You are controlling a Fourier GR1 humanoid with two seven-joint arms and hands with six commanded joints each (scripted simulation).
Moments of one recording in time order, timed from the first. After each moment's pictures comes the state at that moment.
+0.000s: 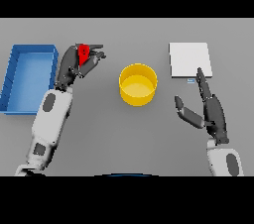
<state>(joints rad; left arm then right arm) -0.56 0.05 0.01 -1.05 -0.13 0.03 -0.11 0.07 -0.10 0.09 -1.69 0.19 -0.01 -0.13</state>
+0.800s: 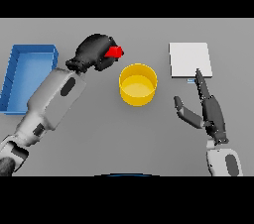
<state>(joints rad) -0.82 0.24 -0.44 -0.99 -0.58 -0.08 0.09 0.07 -0.09 0.10 -1.70 0.19 0.00 -0.10</state>
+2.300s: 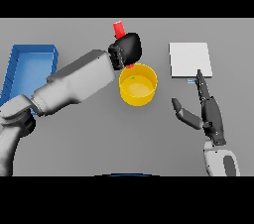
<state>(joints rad) -1.27 0.23 -1.10 -0.72 -1.25 -0.29 -0.18 0.09 -0.06 0.09 -1.69 0.20 -0.03 -0.12</state>
